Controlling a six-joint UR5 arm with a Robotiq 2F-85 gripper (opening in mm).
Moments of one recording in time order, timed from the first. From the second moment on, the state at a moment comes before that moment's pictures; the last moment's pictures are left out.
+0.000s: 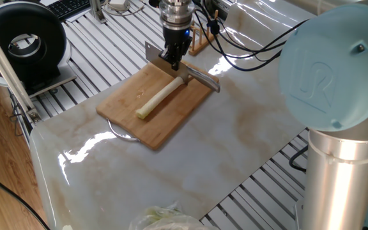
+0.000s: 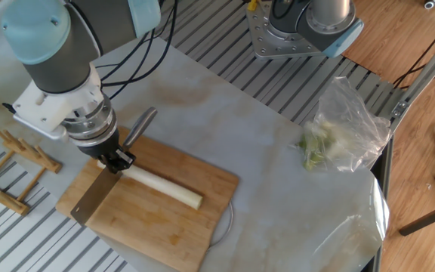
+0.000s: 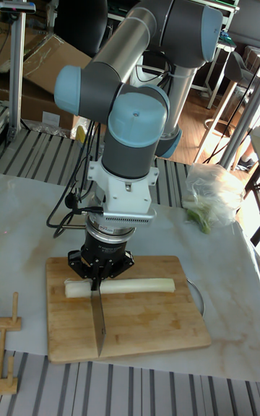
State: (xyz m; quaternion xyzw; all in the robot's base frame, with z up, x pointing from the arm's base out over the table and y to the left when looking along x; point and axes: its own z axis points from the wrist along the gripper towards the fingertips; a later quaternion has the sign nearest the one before) arm 0.653 -0.029 0.060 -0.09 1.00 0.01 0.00
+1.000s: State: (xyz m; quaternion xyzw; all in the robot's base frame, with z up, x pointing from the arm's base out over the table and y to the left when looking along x) arm 0.660 -0.017 0.061 -0.09 0.99 0.05 0.03
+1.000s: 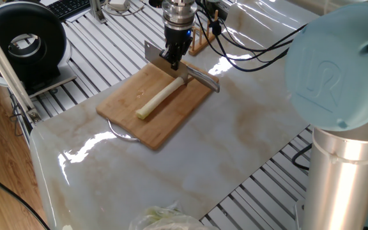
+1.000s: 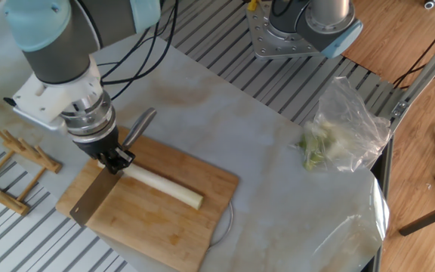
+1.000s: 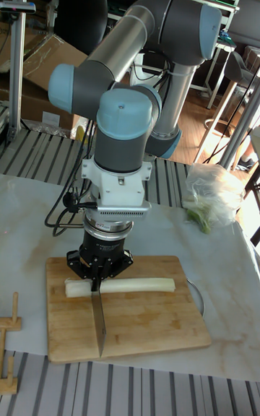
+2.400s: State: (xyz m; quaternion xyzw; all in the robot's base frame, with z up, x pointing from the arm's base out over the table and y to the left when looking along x) arm 0.648 -0.033 0.055 -0.12 0.99 0.07 0.01
